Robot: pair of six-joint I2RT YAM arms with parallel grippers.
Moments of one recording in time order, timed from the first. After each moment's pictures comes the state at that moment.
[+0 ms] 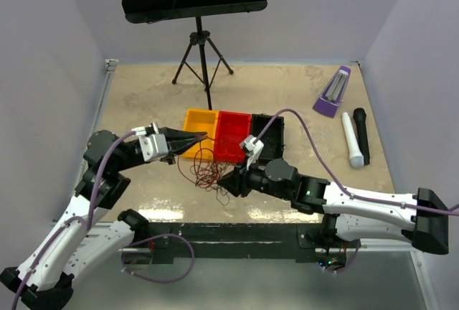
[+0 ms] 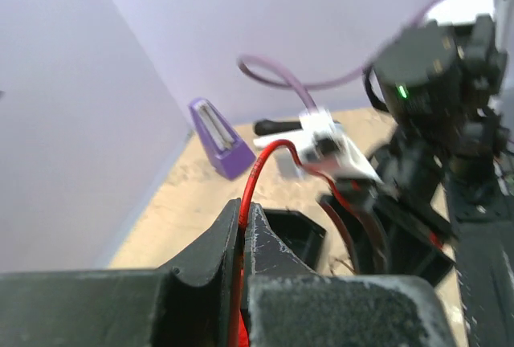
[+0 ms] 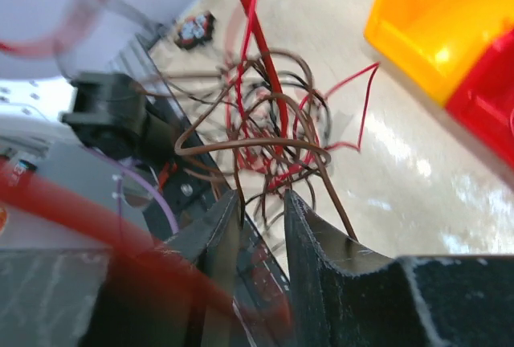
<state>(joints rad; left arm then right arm) -0.55 0.67 0.84 0.02 0.76 0.22 1.20 1.02 0.66 0.13 0.09 0.53</state>
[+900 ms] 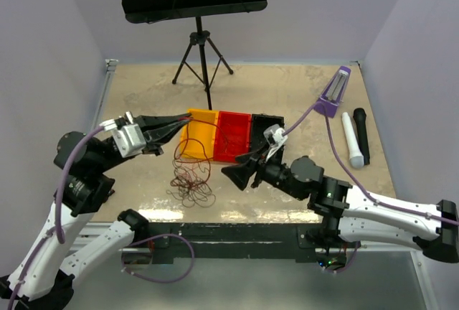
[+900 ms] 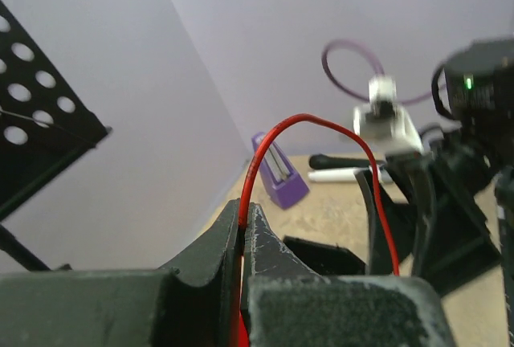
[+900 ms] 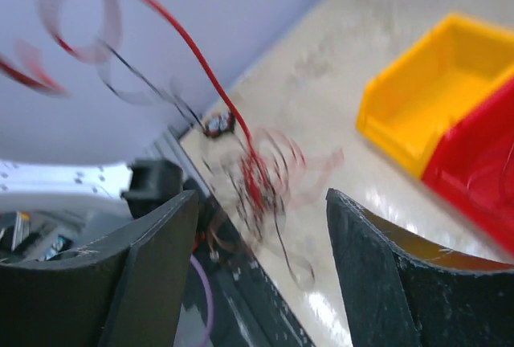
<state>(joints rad) -0.54 0.68 1.10 -0.02 0.58 0.19 1.20 0.86 0.64 0.12 0.21 0.57</state>
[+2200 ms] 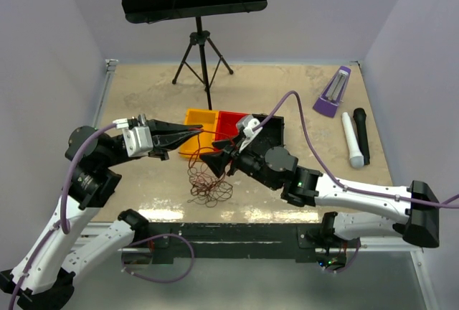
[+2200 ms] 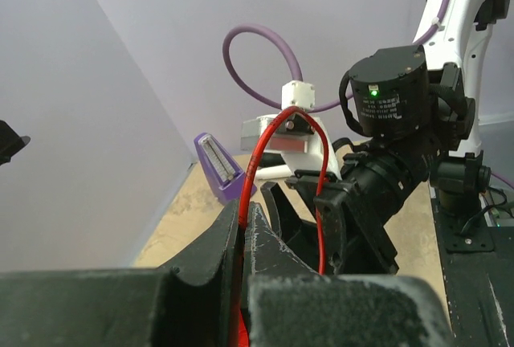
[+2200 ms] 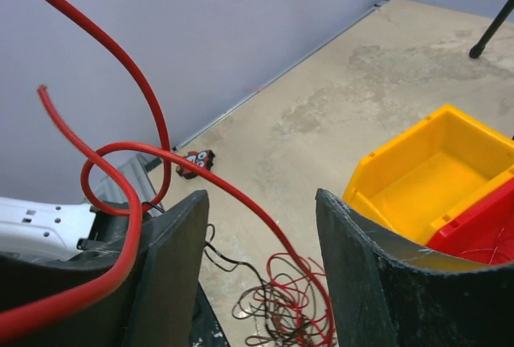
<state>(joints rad) -0.54 0.71 1.03 0.00 0.77 0.13 1.21 1.12 0.82 0.36 0.24 0.33</state>
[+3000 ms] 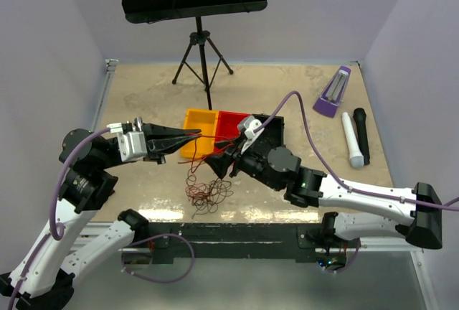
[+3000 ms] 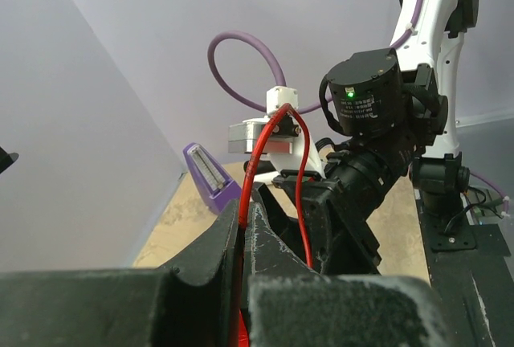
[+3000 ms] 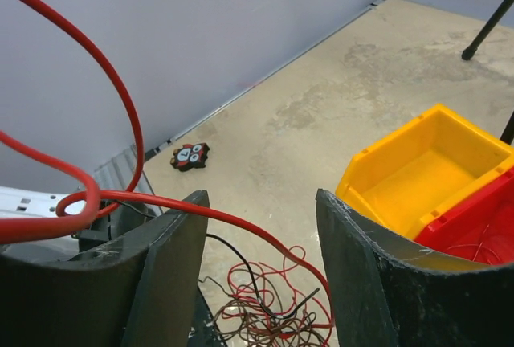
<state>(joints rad) -0.54 0.69 1.05 -0.02 0.81 0.12 1.22 1.10 0.82 0.32 0.24 0.30</state>
